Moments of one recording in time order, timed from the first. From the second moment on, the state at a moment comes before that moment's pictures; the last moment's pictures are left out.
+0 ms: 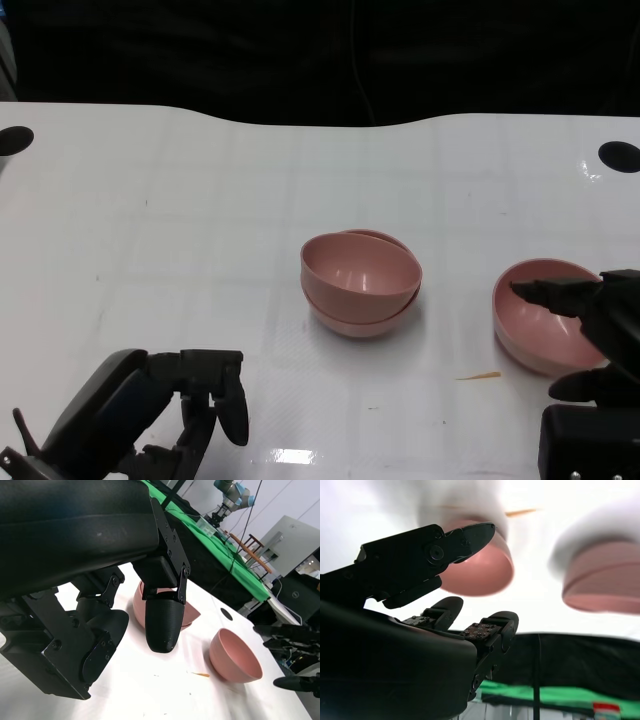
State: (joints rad) left arm 0.14 0.36 -0.12 0.02 0.20 -0.62 -0.16; right arm 0.06 -0.45 0.10 -0.41 -0.90 0.13 0.40
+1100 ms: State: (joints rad) left arm 0.14 0.35 -0.12 -0.02 0.21 -0.59 -0.18; right arm -0.32 -0.50 0.35 0.36 -0.92 -0.13 0.08
